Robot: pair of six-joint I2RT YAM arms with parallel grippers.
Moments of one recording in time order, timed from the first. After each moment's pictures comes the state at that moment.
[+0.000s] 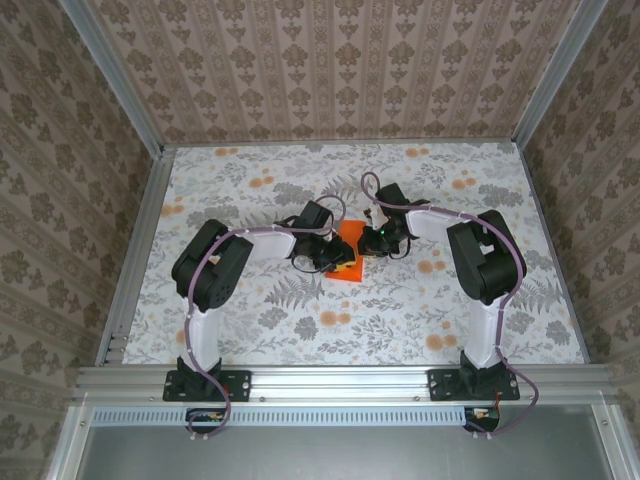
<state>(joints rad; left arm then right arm) -0.70 2.00 1.15 -0.14 0.60 -0.95 0.35 1.97 1.22 -0.49 -0.44 0.37</state>
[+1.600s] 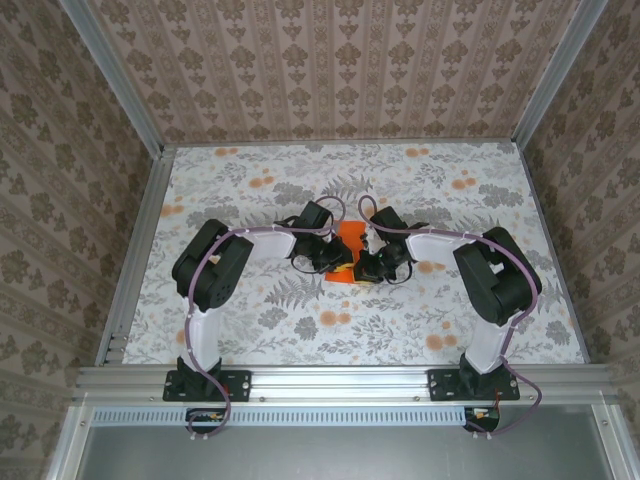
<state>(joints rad) -0.70 2.01 1.16 -0.16 0.59 -0.94 0.46 1.81 0.98 -0.43 -0.52 0.51</state>
